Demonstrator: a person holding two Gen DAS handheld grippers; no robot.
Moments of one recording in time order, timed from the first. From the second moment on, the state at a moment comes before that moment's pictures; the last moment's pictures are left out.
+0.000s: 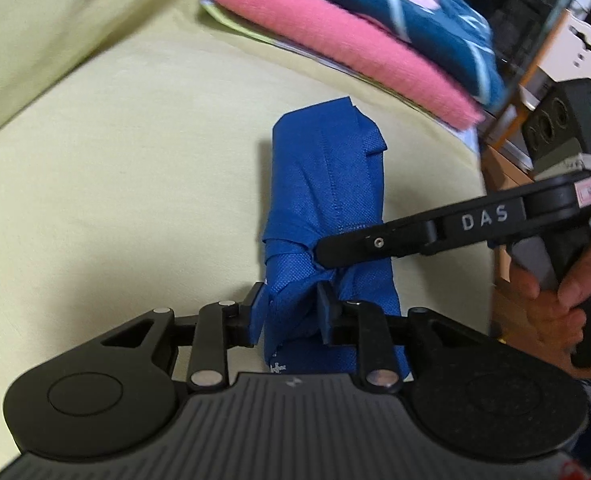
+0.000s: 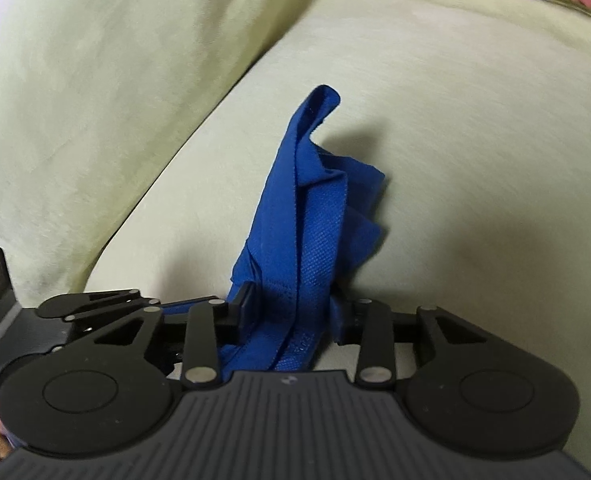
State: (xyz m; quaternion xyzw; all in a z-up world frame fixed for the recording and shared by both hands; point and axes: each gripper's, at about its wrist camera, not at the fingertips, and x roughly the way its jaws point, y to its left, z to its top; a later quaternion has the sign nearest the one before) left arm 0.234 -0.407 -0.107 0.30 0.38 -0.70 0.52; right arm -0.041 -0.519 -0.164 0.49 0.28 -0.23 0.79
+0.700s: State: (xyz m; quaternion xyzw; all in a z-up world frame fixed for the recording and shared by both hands) left arm 0.189 -0.422 -0.107 0.28 0.40 -0.71 0.50; right arm -0.089 -0.522 -0.185 0.54 0.22 -0.23 0.78
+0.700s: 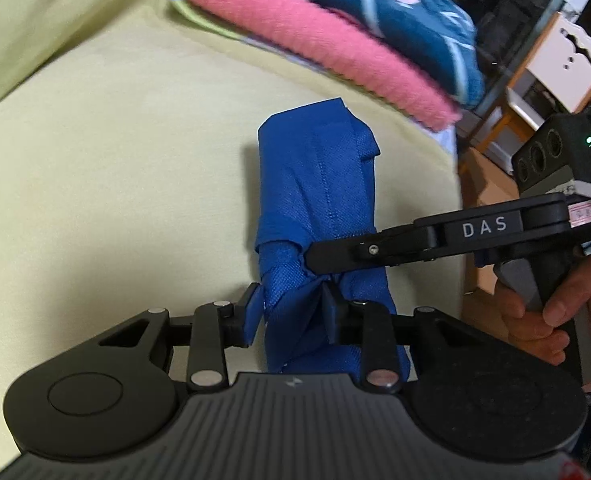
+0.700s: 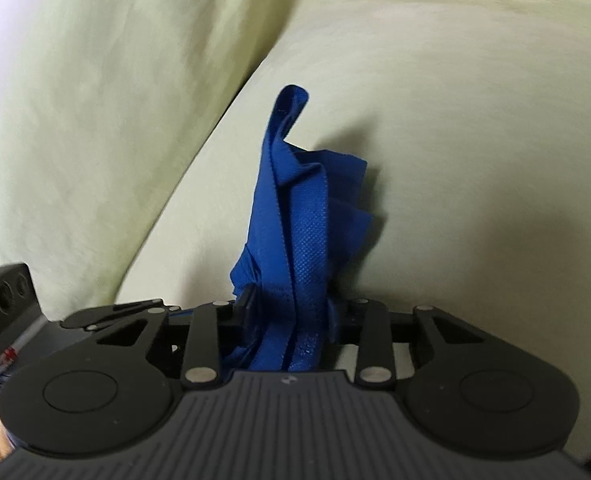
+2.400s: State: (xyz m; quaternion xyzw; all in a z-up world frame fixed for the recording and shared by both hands) left arm -0.310 -0.542 -0.288 0.54 0.31 -0.75 0.23; right arm -0.532 -0.574 -0.419 0.66 0.18 -0.43 0.59
